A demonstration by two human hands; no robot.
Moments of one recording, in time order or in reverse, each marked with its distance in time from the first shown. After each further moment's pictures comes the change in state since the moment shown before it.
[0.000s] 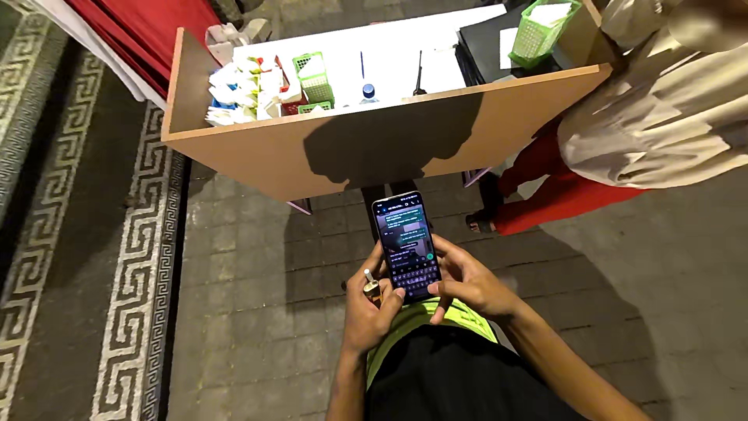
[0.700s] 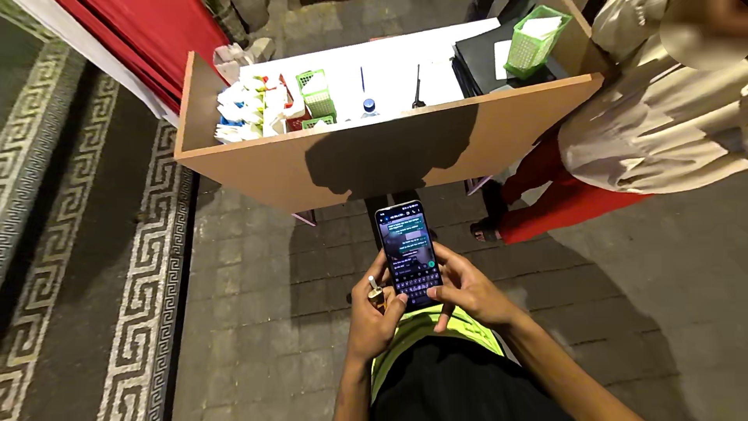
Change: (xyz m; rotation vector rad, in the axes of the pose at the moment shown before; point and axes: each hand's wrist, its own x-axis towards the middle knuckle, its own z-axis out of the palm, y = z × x) left_hand 0.008 0.003 -0.003 -0.008 -0.010 -0.006; right_hand 0.008 0.000 0.003 -0.033 0.074 0.008
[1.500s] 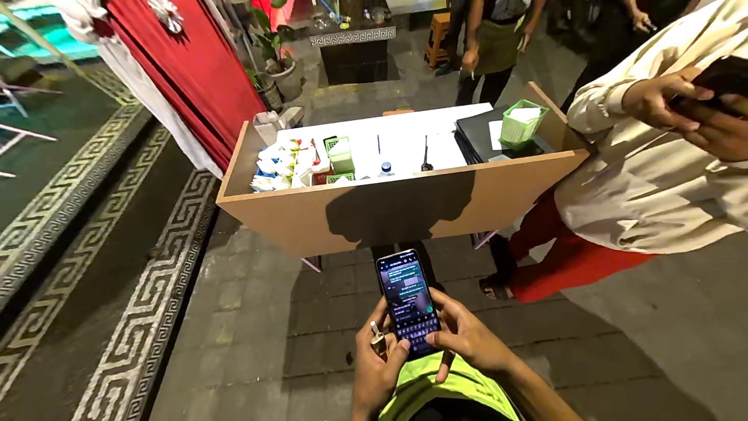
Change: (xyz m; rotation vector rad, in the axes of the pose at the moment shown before) left_hand -0.007 -0.003 -0.014 0.015 0.127 0.029; right_hand 0.018 0.001 0.013 -0.057 -0.041 0.001
